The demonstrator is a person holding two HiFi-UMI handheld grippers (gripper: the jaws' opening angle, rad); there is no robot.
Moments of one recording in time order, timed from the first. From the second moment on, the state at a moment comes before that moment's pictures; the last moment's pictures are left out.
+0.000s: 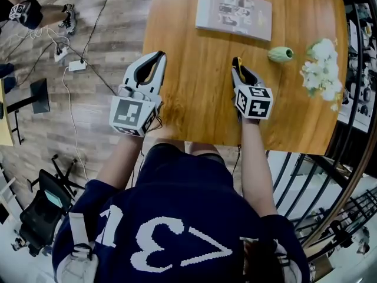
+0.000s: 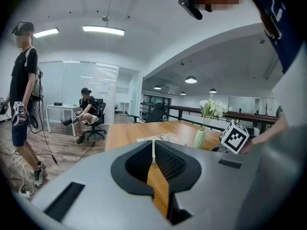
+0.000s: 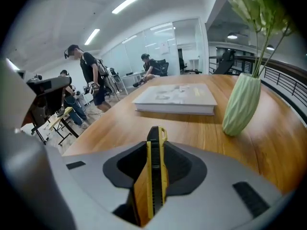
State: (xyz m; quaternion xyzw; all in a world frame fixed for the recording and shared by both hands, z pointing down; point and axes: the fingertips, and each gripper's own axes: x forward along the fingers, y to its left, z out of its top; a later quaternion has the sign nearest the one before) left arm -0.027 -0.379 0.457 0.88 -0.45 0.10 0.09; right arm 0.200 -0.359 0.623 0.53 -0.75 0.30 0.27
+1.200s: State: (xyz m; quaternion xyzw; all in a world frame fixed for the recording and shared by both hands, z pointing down) left arm -0.026 -0.368 0.307 0.87 -0.49 0.01 0.00; right arm 0.243 -0.339 0.258 0.61 -0.79 -0.03 -0.04
